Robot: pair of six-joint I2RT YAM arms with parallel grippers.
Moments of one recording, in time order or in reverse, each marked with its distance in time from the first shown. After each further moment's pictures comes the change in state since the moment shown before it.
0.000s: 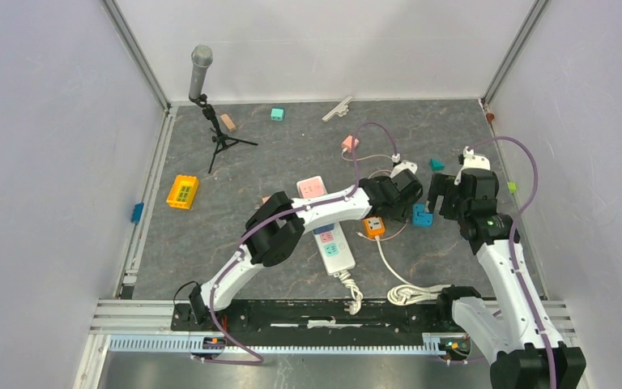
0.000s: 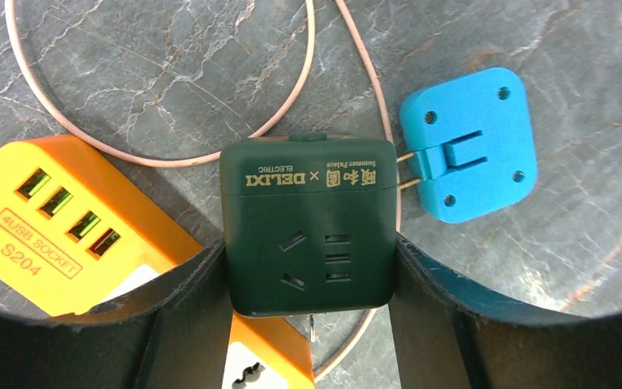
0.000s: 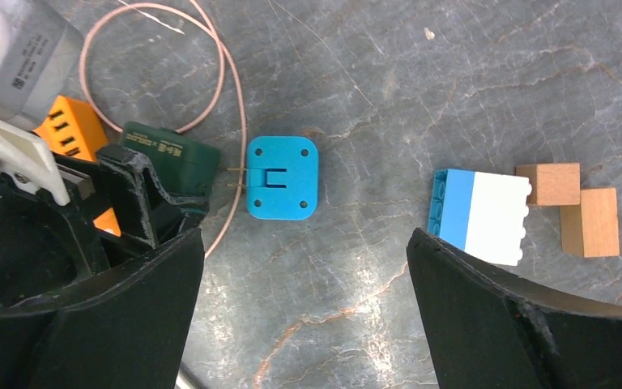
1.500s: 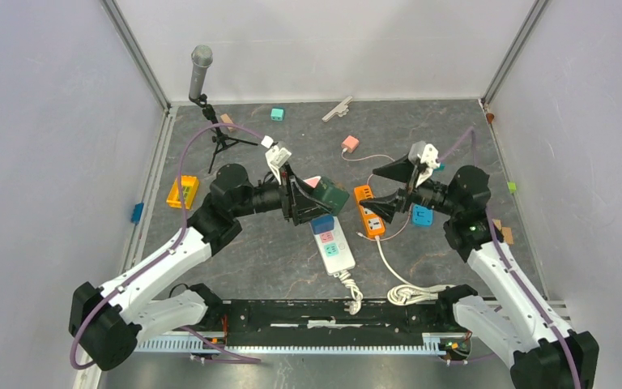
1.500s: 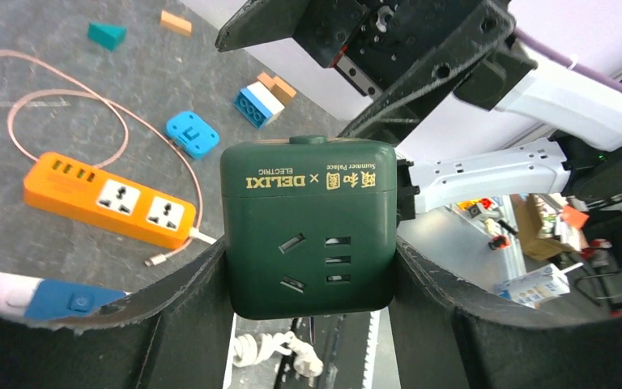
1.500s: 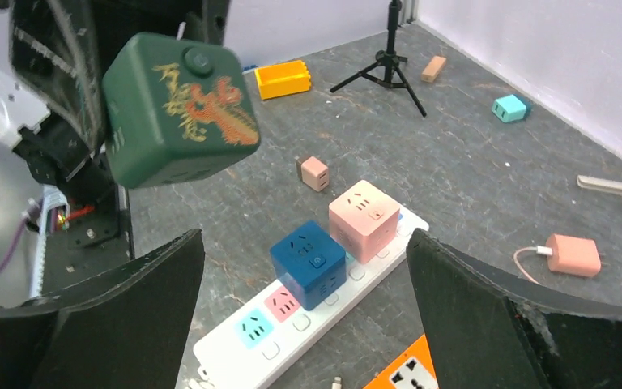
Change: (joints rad) left arm 0.428 -1.366 -1.222 0.759 0.938 0.021; right arm 0.236 0.011 -0.014 0.737 -1.006 -0.116
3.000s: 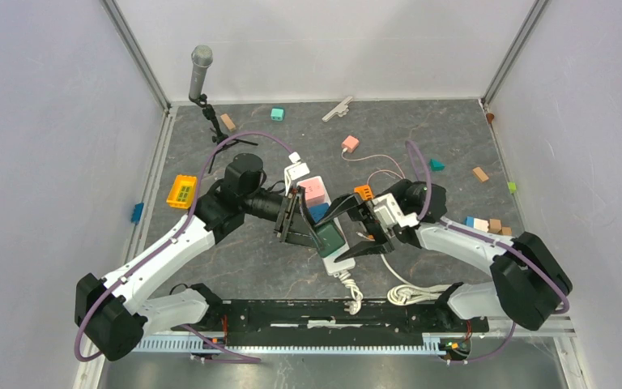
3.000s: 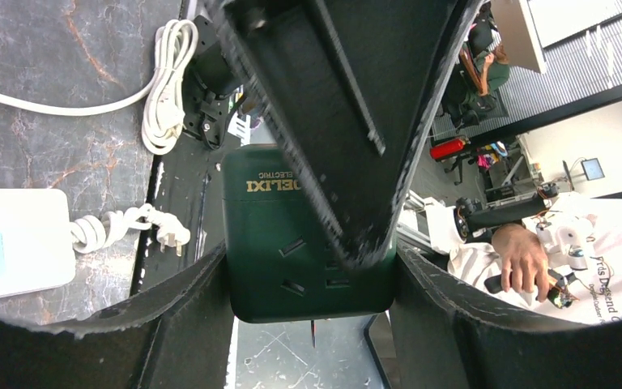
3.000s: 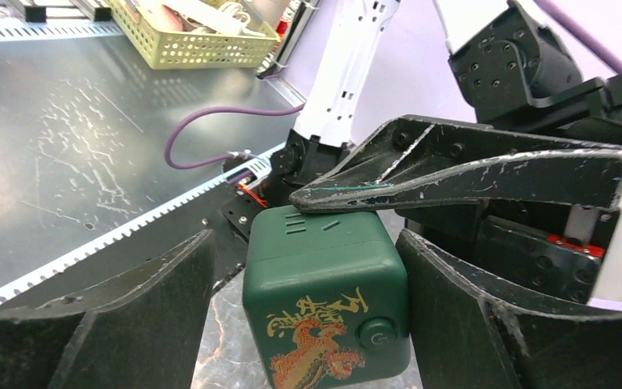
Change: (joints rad) left arm 0.011 0.092 0.130 -0.412 0.480 0.010; right arm 0.400 0.457 -0.046 1.299 -0.627 0.165
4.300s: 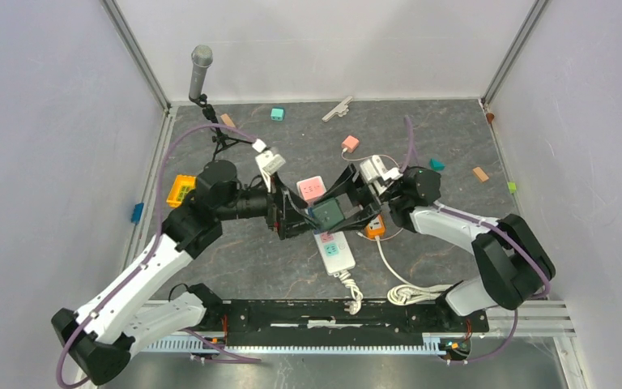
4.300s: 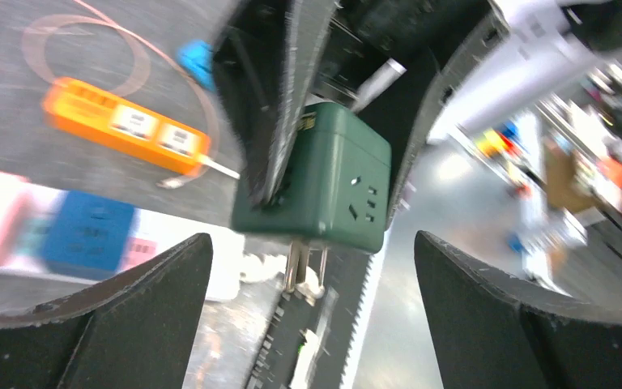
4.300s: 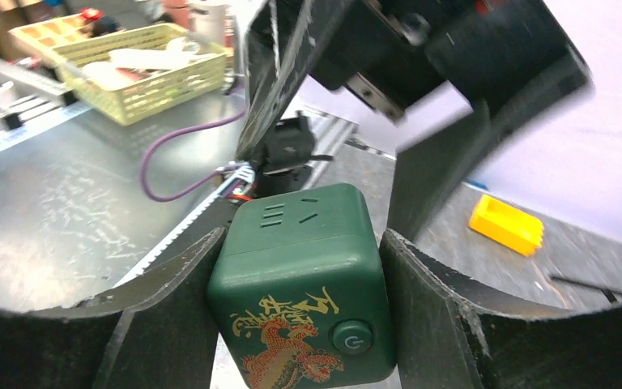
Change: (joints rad) left arm 0.001 -0.164 0.030 -0.088 -0.383 0.145; right arm -0.077 0.156 0.102 0.018 0.092 0.312
